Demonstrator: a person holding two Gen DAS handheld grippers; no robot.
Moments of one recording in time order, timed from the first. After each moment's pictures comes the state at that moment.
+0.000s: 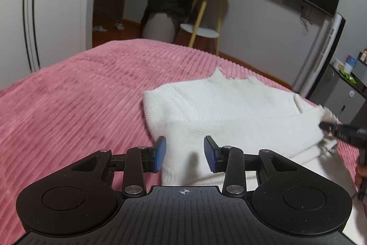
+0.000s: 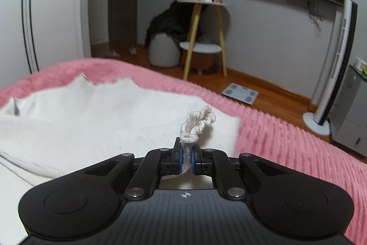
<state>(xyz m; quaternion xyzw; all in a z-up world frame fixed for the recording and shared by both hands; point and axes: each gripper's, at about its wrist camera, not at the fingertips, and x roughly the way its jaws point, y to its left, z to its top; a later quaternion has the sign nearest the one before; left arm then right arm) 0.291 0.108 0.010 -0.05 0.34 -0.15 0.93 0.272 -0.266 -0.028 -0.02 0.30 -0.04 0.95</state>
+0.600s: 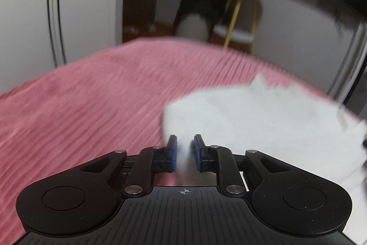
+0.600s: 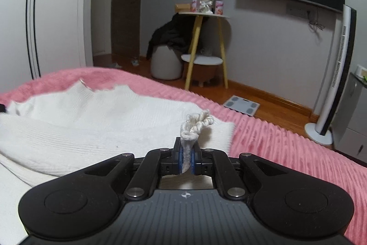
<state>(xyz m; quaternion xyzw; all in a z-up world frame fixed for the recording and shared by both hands) 0.331 0.099 -0.024 -0.04 0.35 -0.05 0.93 0.264 -0.277 -0.040 -0.02 0.26 -0.03 0.96</state>
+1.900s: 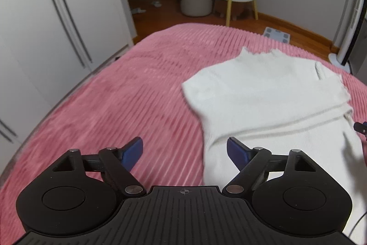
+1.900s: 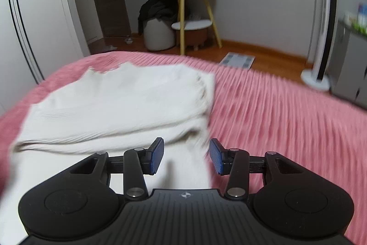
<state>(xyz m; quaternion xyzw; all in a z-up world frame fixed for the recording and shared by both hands) 0.216 0.095 0.119 0.07 0.43 -0.03 0.90 0.180 -0.286 -0.003 0.10 0.35 -0.03 0.93</state>
